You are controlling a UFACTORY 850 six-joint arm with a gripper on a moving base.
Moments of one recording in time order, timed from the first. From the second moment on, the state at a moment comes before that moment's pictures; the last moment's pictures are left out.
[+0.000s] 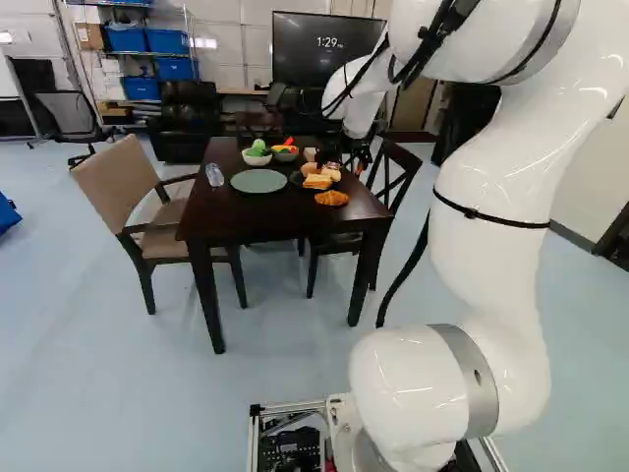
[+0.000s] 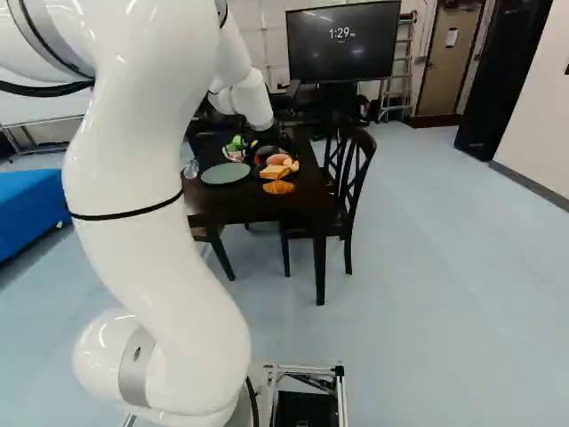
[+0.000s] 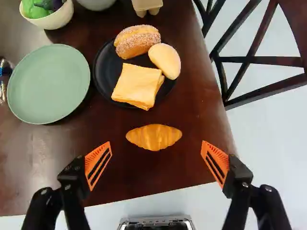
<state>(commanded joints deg) -2.6 -17.7 -72.7 0.0 -23.6 0.0</state>
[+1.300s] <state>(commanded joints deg) -2.6 -22.9 -81.5 0.0 -31.5 -4.4</state>
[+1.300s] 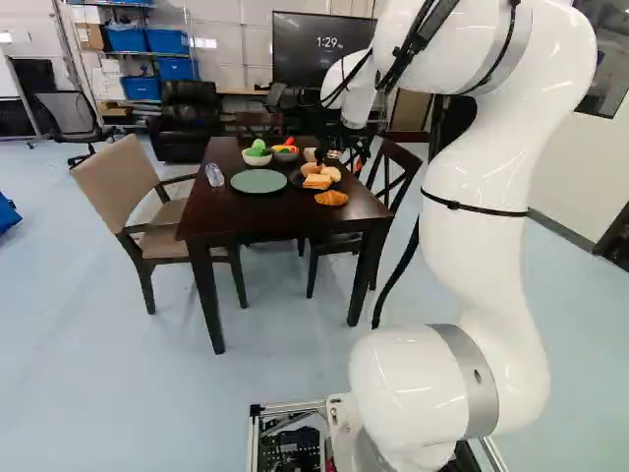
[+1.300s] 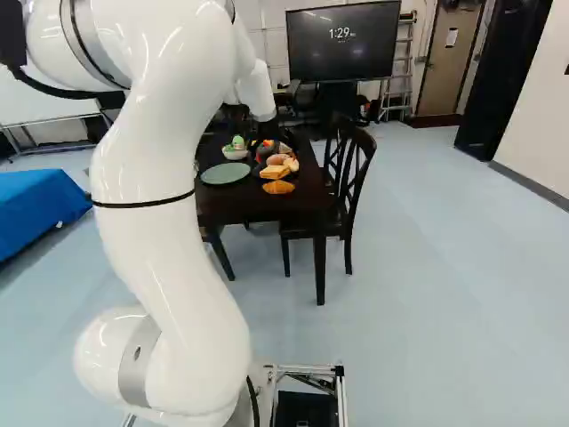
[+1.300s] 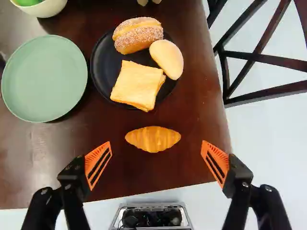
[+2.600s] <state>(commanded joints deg) -2.6 -22.9 -81.5 0.0 -36.2 -24.8</state>
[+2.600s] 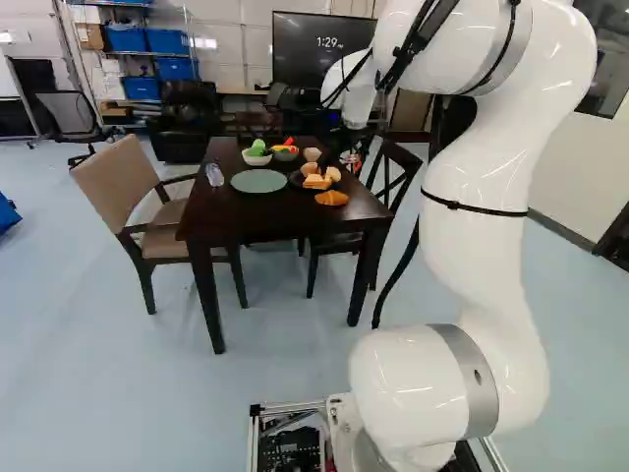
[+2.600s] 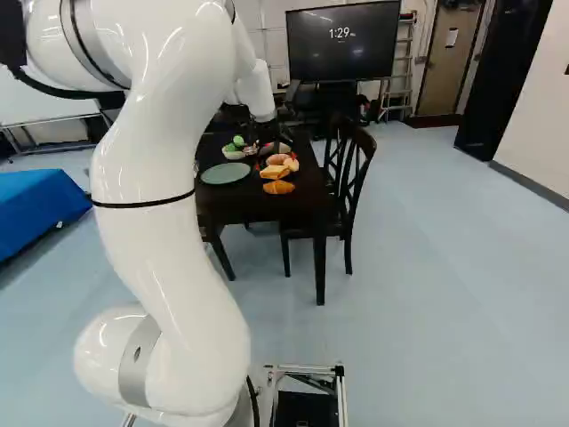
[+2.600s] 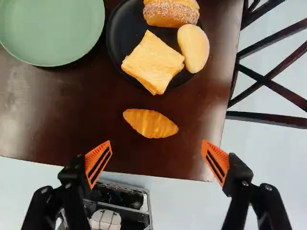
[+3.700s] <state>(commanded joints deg) -2.6 -22.9 -81.5 0.0 -36.2 -57.9</state>
